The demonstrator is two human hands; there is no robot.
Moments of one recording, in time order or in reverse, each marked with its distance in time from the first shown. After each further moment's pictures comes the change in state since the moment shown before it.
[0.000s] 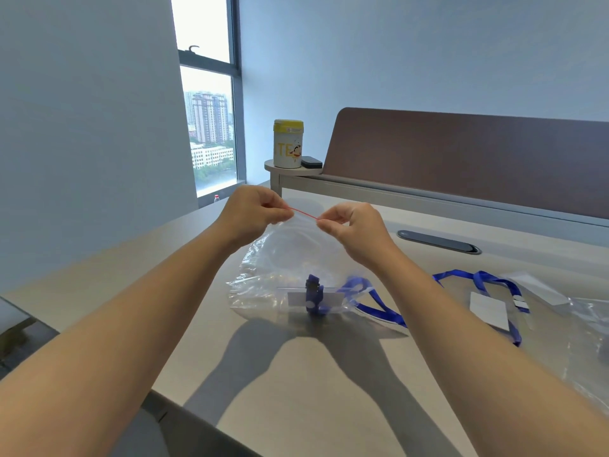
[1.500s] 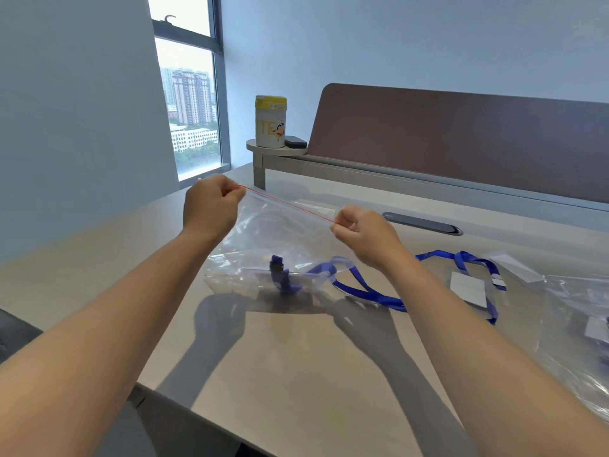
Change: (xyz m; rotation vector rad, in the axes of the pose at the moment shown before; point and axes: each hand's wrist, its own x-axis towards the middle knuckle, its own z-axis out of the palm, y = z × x) left_hand -0.004 -0.030 0.014 0.072 0.350 -0.117; right_hand -0.019 0.042 -0.011 -0.260 -0.112 0.113
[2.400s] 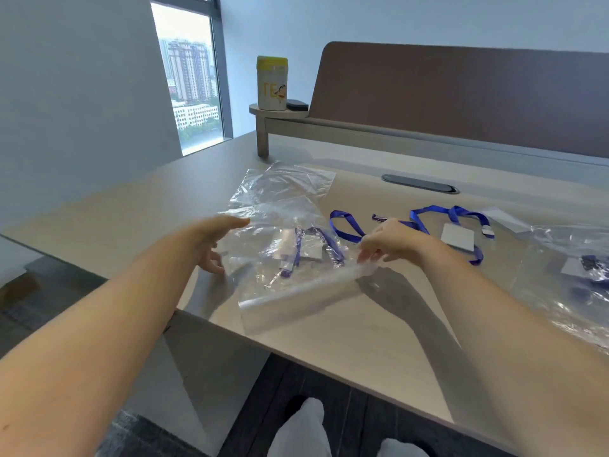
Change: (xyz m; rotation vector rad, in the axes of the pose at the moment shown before) left_hand -0.076 -0.035 -0.022 -0.185 -0.582 -0.887; right_hand -0.065 0.043 0.004 0.139 -0.415 0.403
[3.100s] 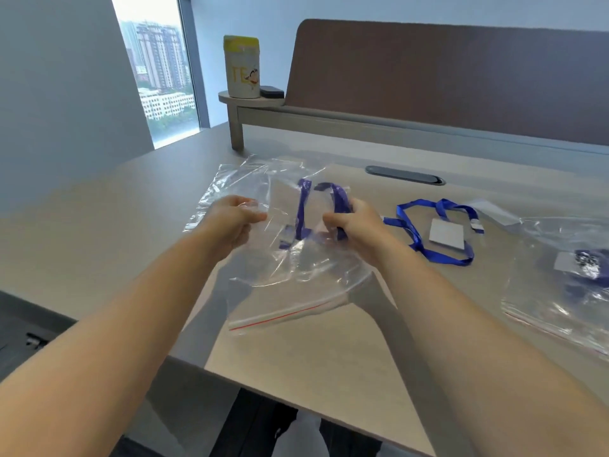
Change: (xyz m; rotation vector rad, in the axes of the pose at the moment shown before) left_hand 0.032 0.023 0.047 -0.261 -0.116 0.331; right_hand 0.036 -0.019 0.022 0.737 0.149 -0.131
